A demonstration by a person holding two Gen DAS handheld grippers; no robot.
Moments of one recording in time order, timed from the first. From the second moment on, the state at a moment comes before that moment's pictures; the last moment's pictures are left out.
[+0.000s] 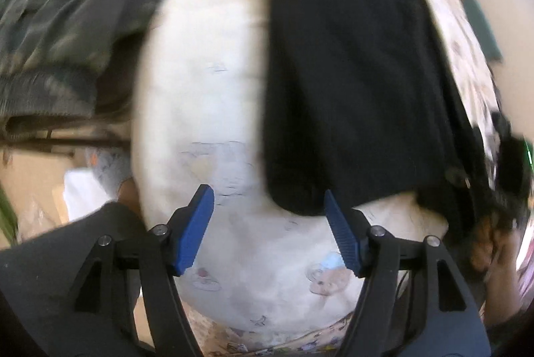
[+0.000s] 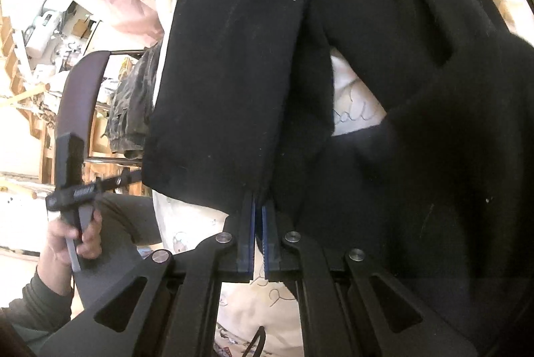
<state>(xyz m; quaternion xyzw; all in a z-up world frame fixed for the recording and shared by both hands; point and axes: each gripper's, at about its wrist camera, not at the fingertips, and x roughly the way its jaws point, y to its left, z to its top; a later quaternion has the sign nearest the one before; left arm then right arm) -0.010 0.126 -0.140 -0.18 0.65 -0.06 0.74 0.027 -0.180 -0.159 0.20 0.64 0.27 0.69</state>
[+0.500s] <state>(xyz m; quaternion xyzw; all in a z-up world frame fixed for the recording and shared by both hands) -0.008 0.118 -0.117 -0.13 0.65 -0.09 0.75 0.022 -0.159 -0.145 0.25 0.63 0.29 0.68</state>
